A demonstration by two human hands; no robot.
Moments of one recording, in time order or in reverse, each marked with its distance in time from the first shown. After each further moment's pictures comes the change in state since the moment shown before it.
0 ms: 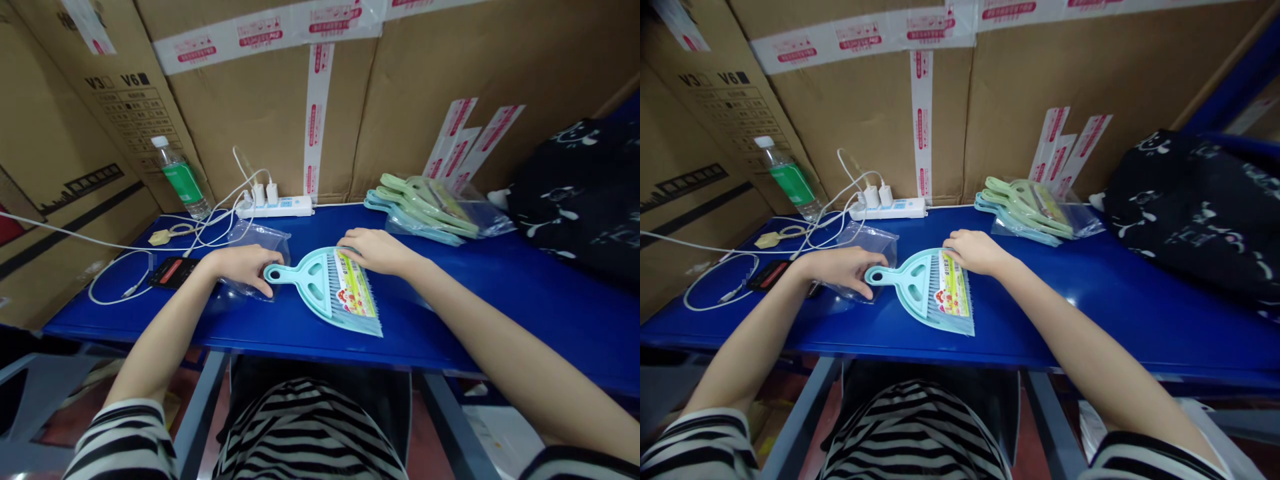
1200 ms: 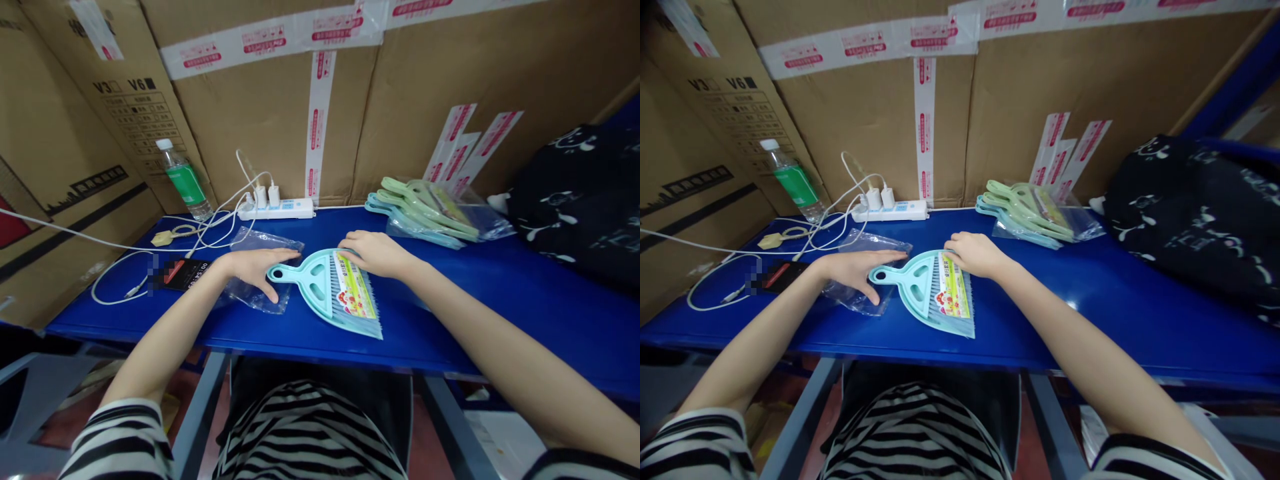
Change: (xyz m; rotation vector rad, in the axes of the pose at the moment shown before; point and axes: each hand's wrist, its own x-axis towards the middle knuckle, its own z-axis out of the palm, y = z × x) left_hand 0.018 -0.034 0.019 -0.040 0.026 0.176; right_hand 0.000 -0.004 -0.001 -0.011 -0.015 0.037
